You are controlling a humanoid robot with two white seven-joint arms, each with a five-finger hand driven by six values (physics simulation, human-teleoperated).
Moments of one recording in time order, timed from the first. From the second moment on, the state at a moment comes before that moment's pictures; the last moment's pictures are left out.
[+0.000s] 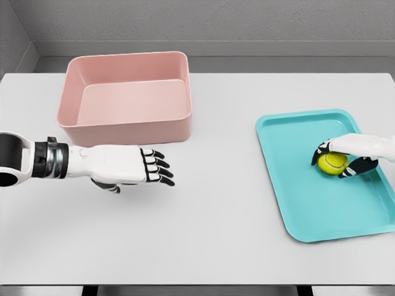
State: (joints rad) left arm -0.69 0.90 -0.88 -1.77 -0.42 -0.61 -0.53; right arm -0.58 -1.05 0.77 -1.41 0.11 -0.40 0.58
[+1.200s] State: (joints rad) left arm -0.70 0.89 -0.88 -1.77 -0.42 -0.61 -0.53; right arm -0.68 -0.97 0.76 -1.59 0.11 -0.53 0.58
